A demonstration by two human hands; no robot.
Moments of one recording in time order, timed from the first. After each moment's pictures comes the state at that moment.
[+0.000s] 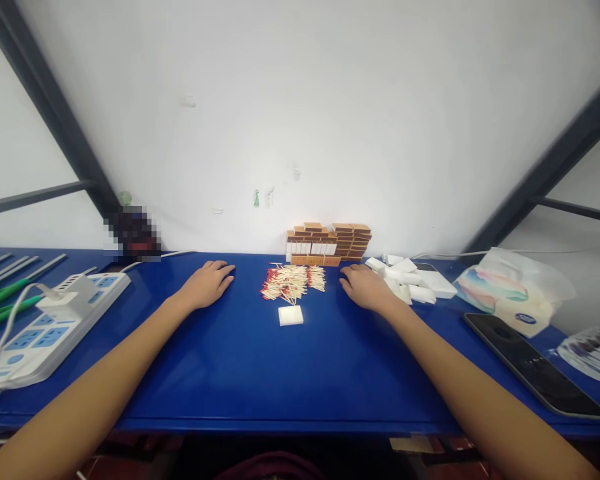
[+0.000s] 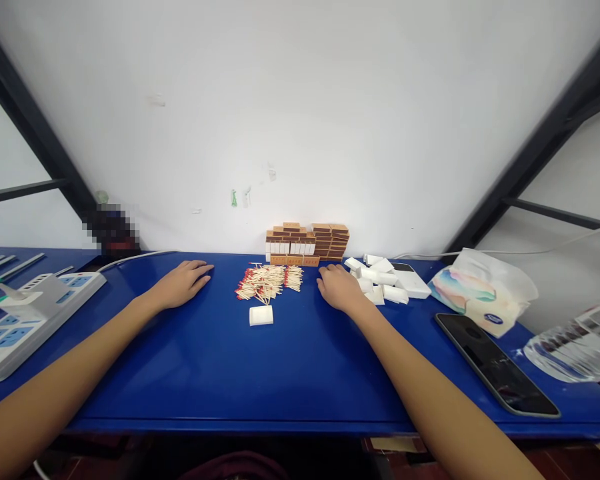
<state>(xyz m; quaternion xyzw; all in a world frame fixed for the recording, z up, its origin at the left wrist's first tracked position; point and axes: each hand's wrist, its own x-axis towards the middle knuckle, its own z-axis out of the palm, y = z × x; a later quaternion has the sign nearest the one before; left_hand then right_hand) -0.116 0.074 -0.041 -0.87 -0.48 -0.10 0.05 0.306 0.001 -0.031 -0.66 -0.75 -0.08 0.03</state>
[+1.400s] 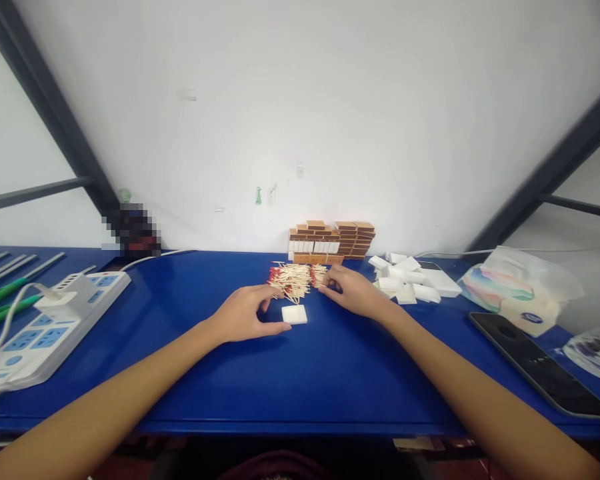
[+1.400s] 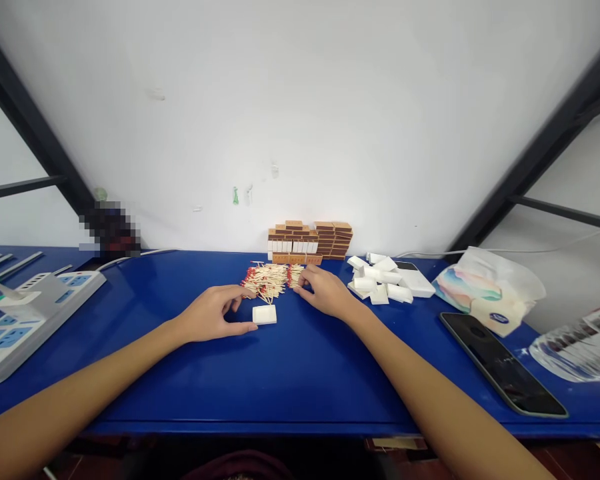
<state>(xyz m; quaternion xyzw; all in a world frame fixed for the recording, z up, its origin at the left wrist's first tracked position) -0.031 -0.018 -0.022 -0.90 -0.34 -0.22 -0.15 0.282 -0.006 -0.035 -0.50 -0.84 0.01 0.21</state>
